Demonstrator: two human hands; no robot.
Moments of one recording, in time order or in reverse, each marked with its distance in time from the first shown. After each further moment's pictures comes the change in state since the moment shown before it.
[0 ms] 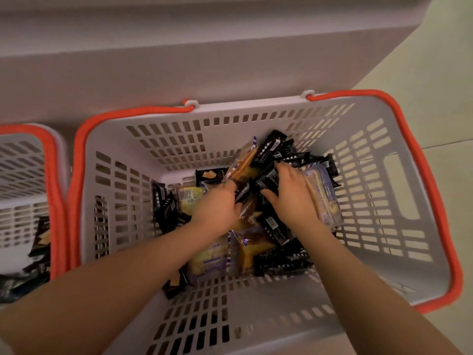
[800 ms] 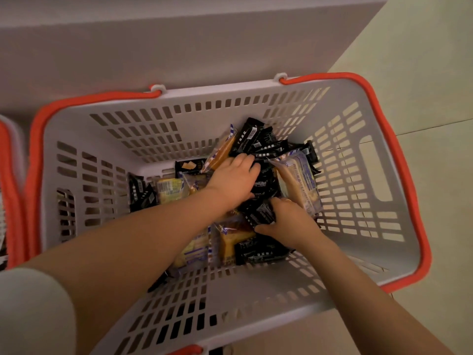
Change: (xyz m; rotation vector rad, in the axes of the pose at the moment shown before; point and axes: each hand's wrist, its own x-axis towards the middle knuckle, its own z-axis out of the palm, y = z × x) left_hand 0.044 0.049 0.013 0.497 -0.064 0.448; right_hand -0.056 0.024 -0.023 -0.051 -0.441 0.108
